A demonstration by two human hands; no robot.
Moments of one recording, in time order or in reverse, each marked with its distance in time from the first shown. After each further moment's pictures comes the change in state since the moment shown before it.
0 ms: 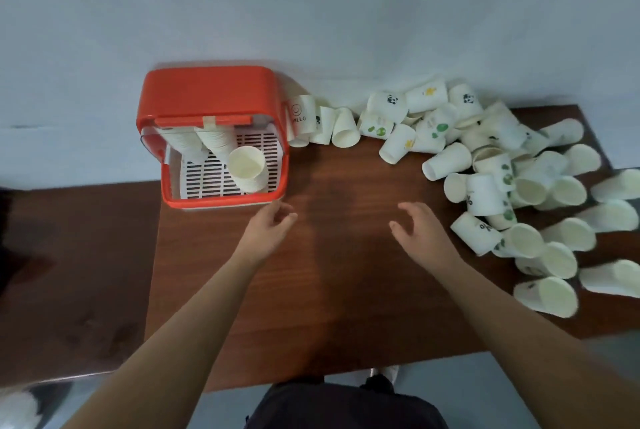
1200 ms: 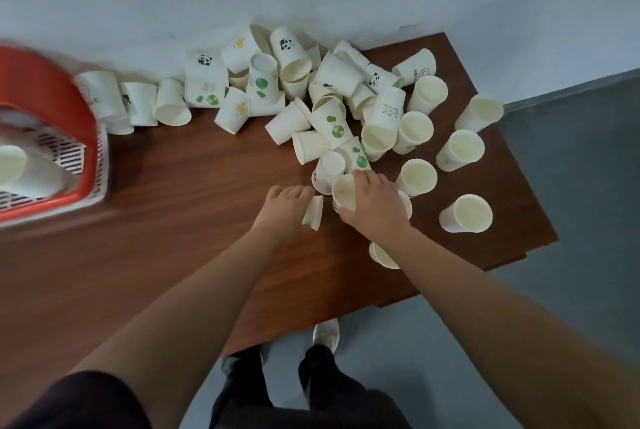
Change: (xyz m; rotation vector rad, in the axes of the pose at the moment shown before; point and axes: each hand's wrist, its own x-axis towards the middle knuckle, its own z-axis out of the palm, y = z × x) left_hand 0.025 0.147 0.349 0.970 -0.343 0.495; right_hand -0.008 0.247 -0.106 -0.393 0.104 -0.038
